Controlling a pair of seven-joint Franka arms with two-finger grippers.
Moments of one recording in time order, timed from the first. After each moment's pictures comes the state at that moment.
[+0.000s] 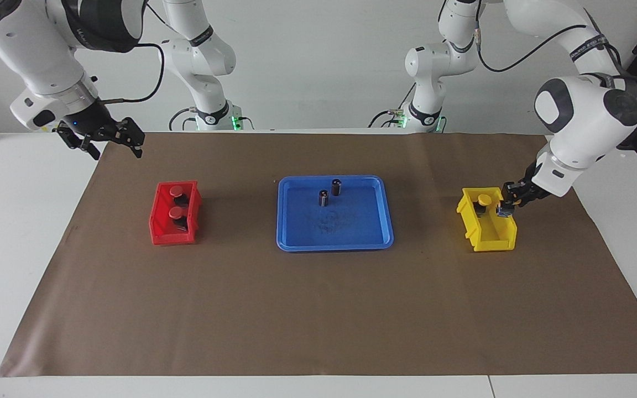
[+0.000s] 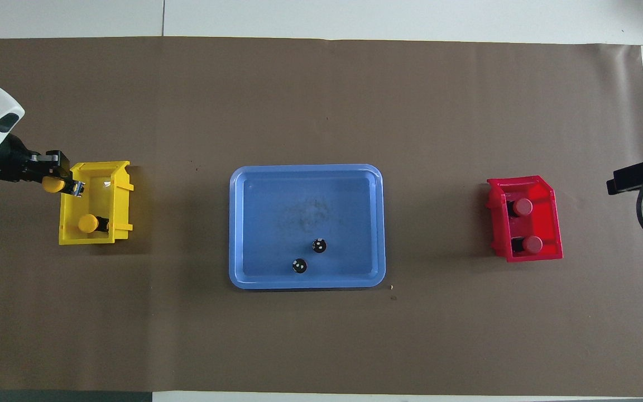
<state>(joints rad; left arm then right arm) 0.06 0.13 -0.04 -1.88 -0.02 1.95 0.02 -0.15 -0.04 0.02 -1.71 0.01 1.59 -0.14</state>
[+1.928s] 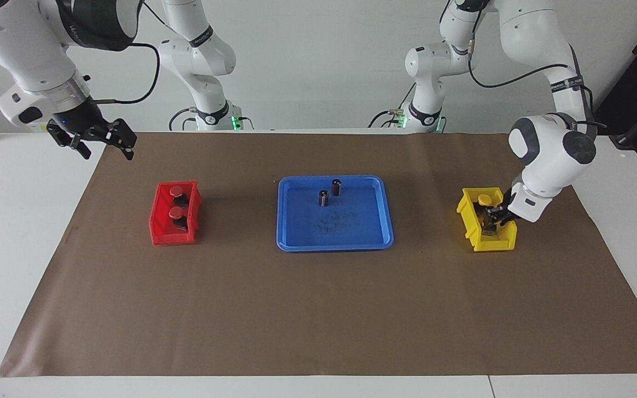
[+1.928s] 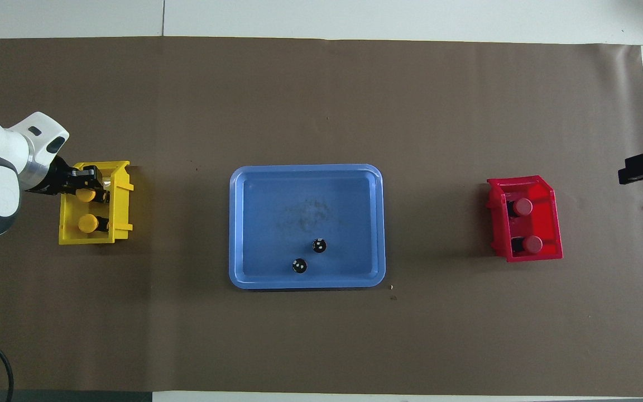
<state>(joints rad) 0.07 0.19 -0.05 -2.02 -0.02 2.13 -0.04 -0.14 -0.03 0.01 -1.66 -0.02 1.59 -0.09</state>
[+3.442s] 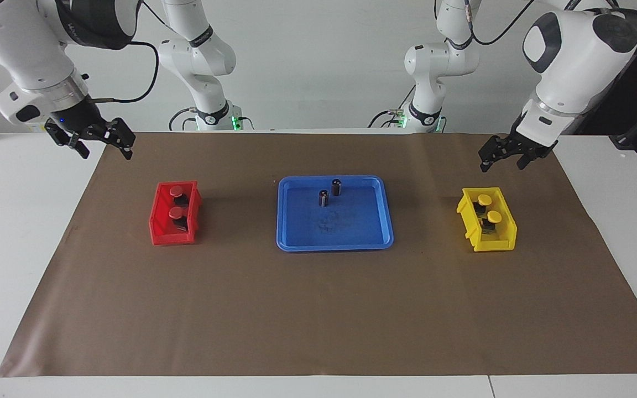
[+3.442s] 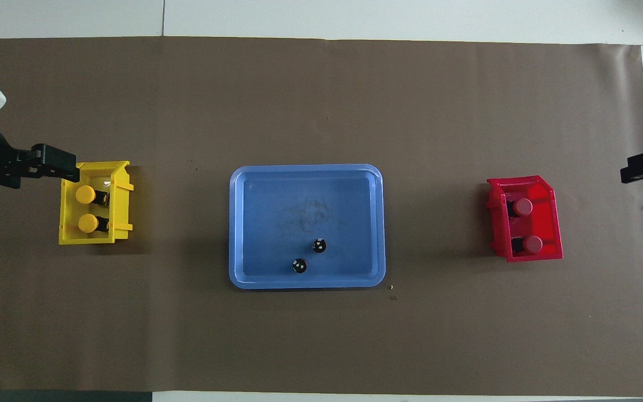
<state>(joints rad) -0.03 -0.03 -0.06 -1.69 -0.03 1.61 -0.11 -0.14 -0.03 0.00 -1.66 -0.02 1.59 -0.09</state>
